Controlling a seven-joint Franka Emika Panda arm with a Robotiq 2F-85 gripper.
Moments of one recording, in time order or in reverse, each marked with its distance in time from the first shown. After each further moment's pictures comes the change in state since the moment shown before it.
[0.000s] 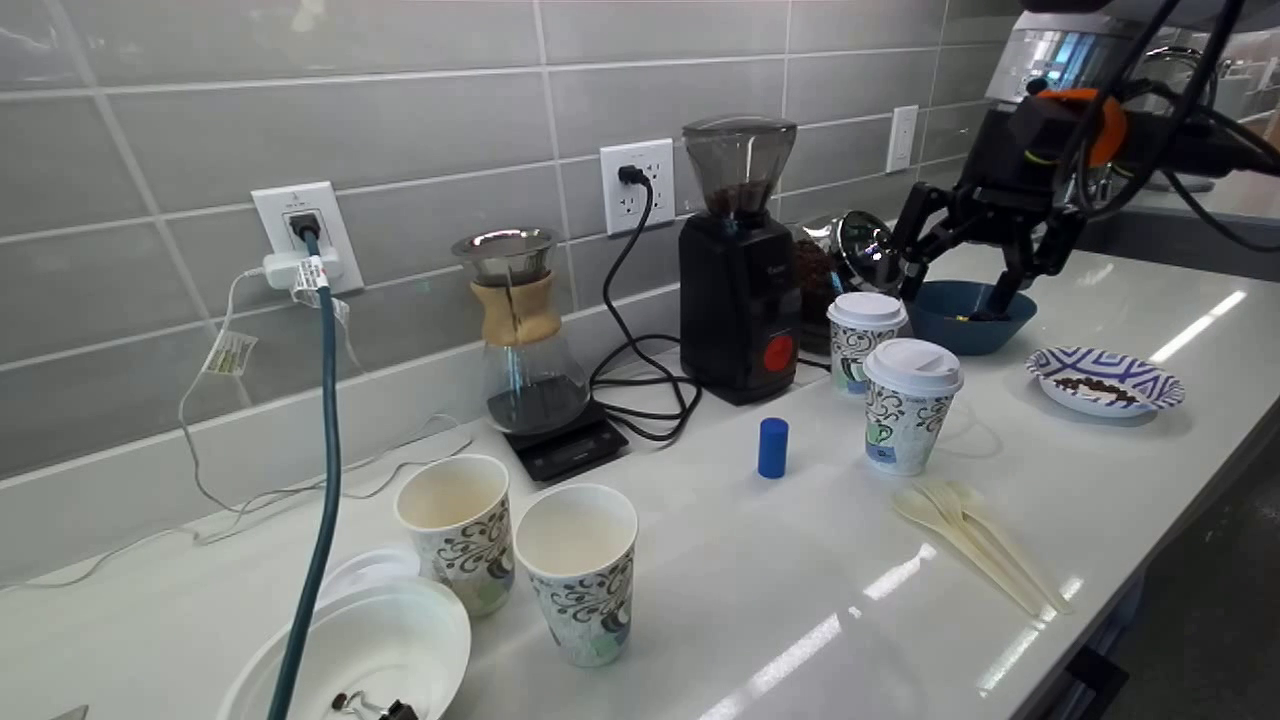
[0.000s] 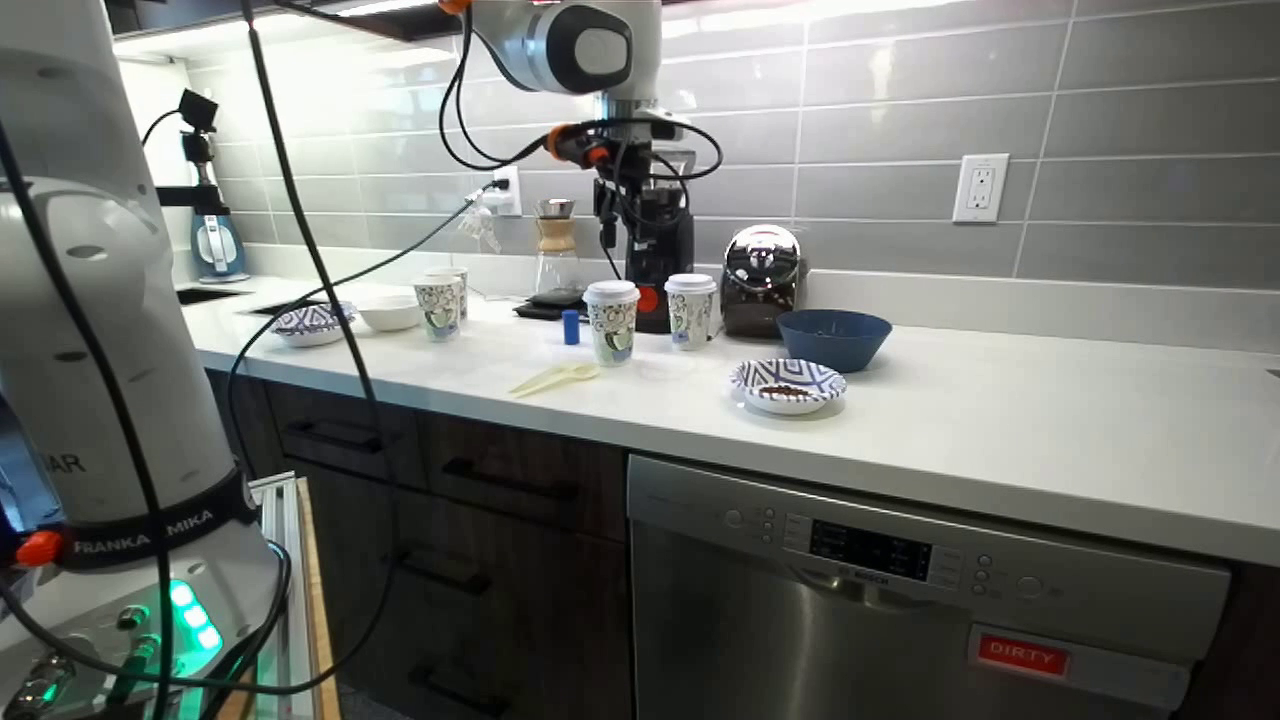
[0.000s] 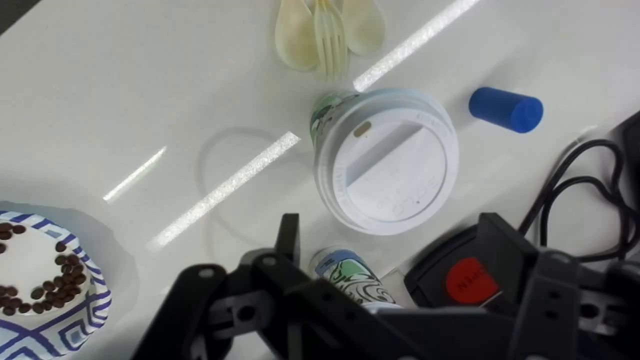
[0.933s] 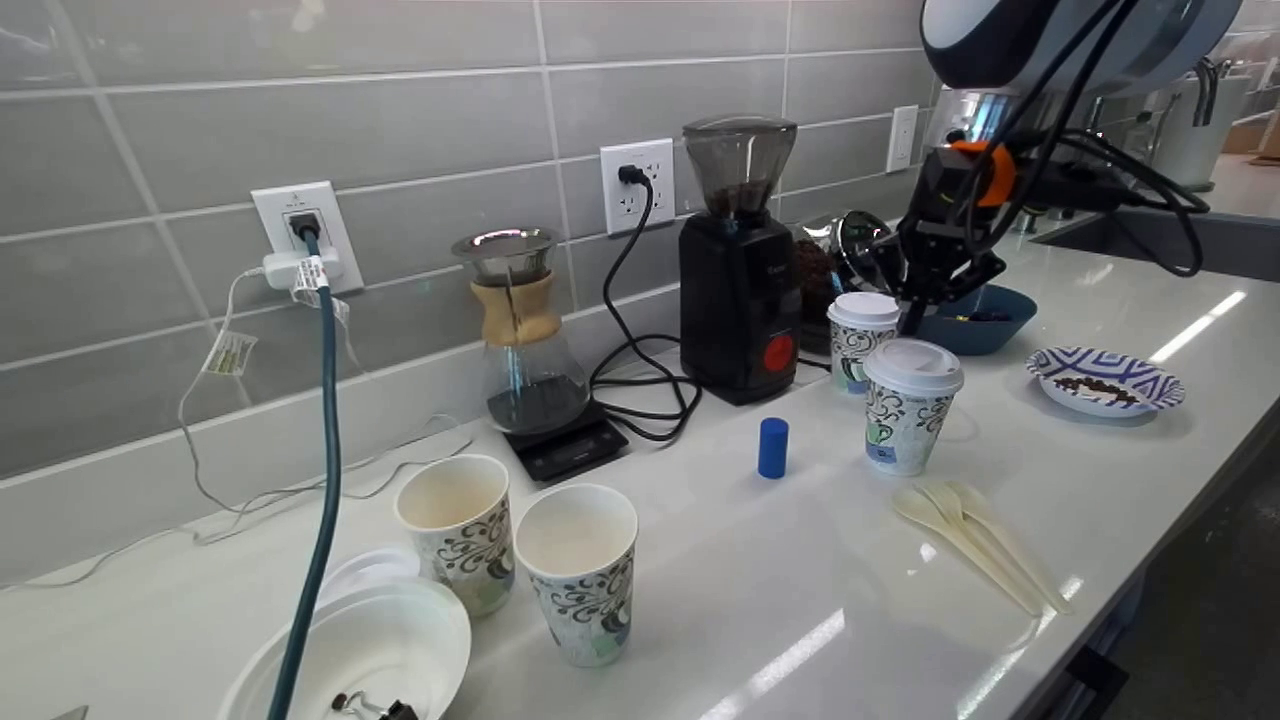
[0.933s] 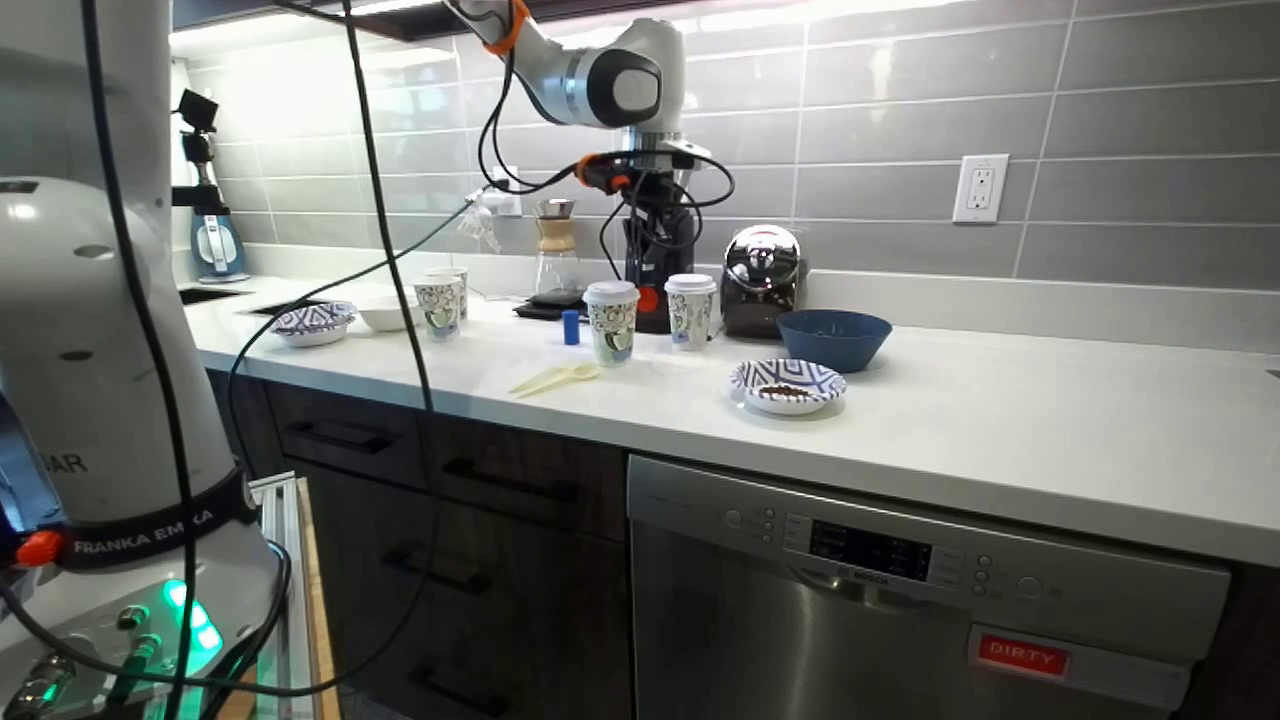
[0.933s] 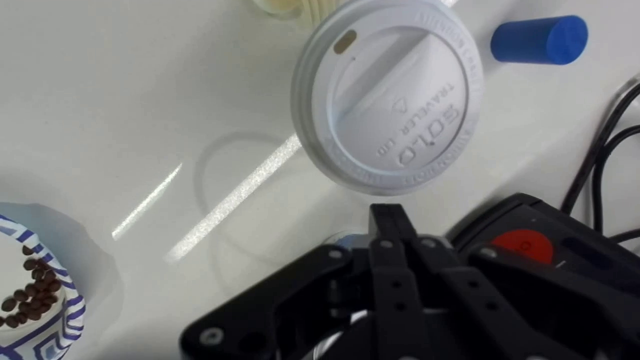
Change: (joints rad) arm 0.020 0.198 -0.001 0.170 -0.064 0.000 0.141
